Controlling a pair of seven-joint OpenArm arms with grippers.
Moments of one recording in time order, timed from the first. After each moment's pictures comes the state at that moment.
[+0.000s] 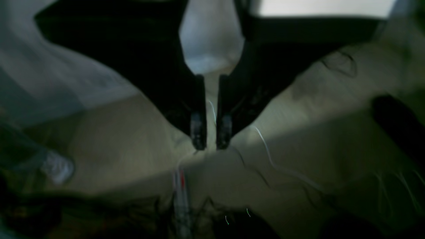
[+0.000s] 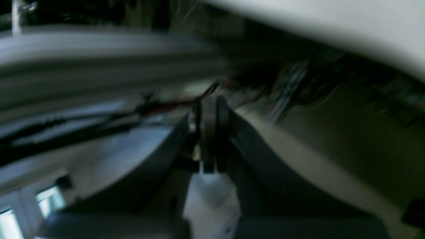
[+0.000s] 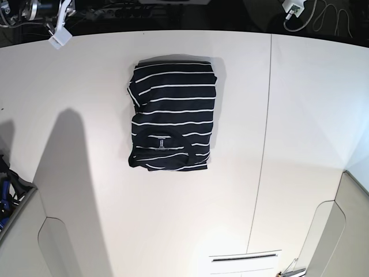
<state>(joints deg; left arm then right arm) 57.1 -12.2 -21.9 110.5 -24.2 -30.1 57.5 -43.6 30.5 11.1 103.2 68.0 33.5 -72.0</state>
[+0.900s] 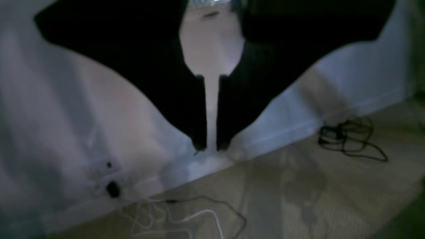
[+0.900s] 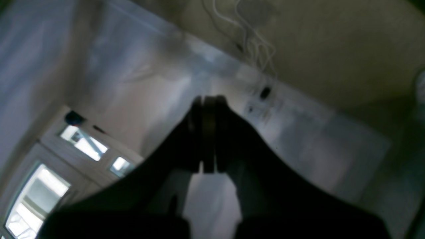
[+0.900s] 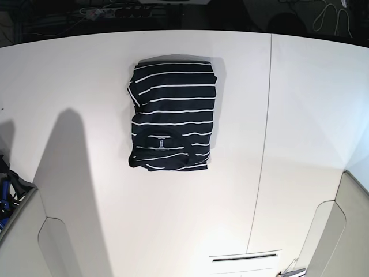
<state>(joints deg) 31.8 -15.2 13.4 44.9 -7.3 -16.4 43.3 -35.0 20.8 -14.1 60.9 35.6 25.5 -65.4</state>
